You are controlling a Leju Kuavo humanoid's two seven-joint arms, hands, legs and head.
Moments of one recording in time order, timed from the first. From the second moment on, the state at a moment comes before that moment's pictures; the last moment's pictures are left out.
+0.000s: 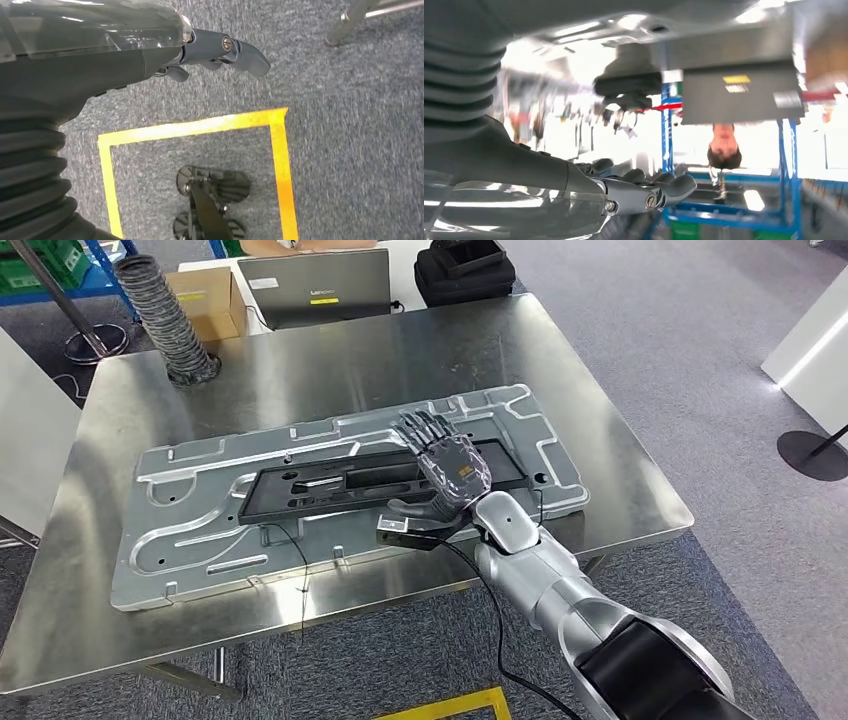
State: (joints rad) left arm -0.07 -0.01 1.06 -0.21 -0.88 0.02 -0.44; right arm -0.89 0.16 0.60 -0.43 1.18 -0.69 -0.34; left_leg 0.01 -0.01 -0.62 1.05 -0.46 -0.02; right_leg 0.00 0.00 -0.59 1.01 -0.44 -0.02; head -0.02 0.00
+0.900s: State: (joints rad) left arm -0.07 -0.02 1.13 -0.21 -0.85 -0.02 -0.44; right arm -0.42 -0.03 0.00 -1.62 0.41 -0.68 -0.70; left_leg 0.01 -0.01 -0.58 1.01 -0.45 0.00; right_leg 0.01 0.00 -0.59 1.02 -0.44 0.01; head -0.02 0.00
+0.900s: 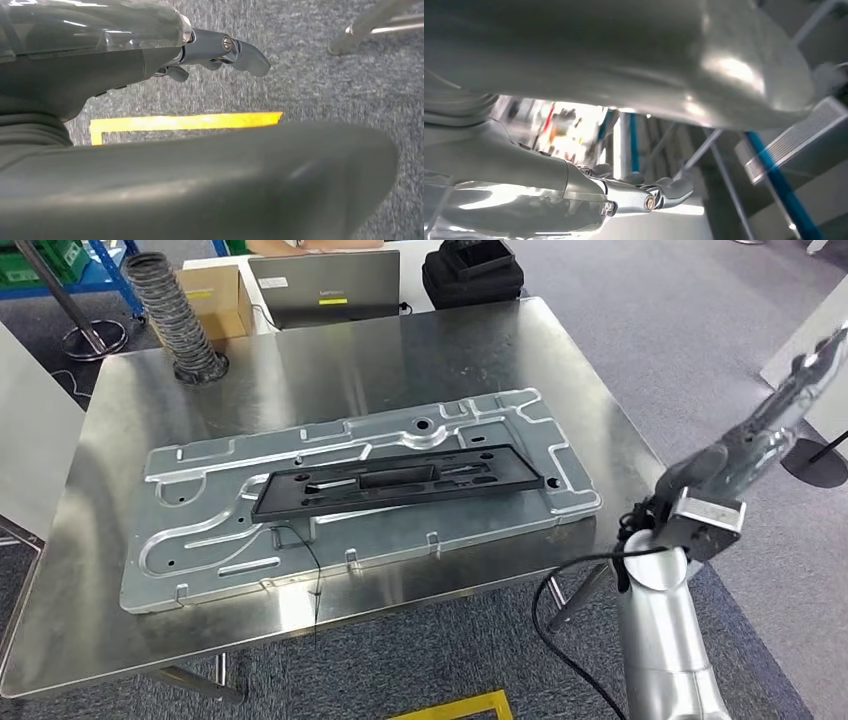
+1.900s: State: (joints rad) left arm -0.08 -0.03 1.15 -0.21 -0.90 0.00 -0.46; right arm 0.11 -0.04 -0.15 -1.79 0.38 -0.70 -0.70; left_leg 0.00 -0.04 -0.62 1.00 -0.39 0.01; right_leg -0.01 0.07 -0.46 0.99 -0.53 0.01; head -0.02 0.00
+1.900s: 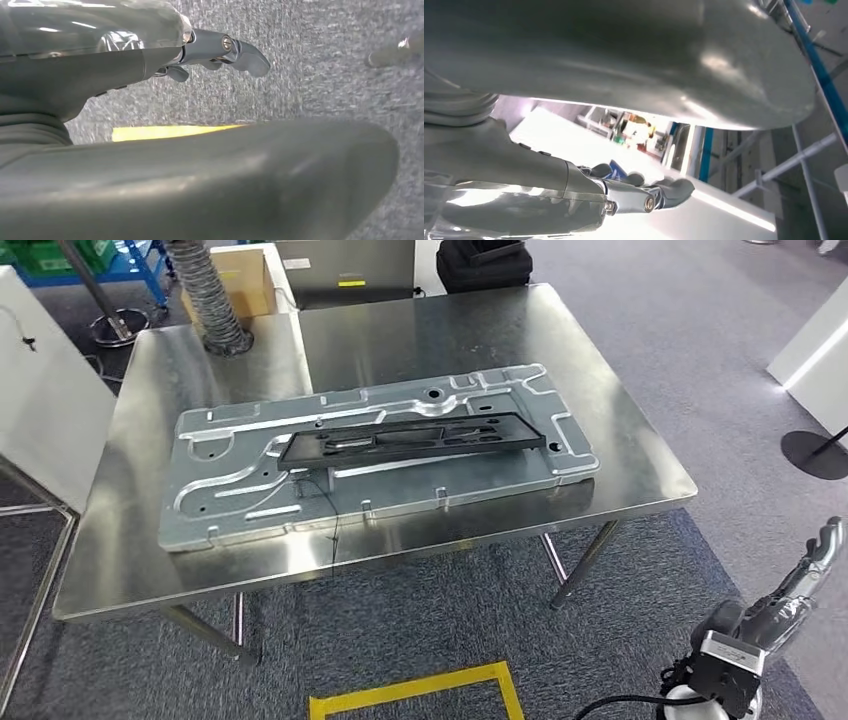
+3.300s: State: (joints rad) left arm -0.07 -0.03 1.18 -0.21 -0.94 0.01 -0.48; right arm 0.14 0.01 -0.20 -1.47 0.46 -0.69 -0.70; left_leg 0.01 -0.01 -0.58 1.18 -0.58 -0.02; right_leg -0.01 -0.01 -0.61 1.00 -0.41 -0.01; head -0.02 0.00
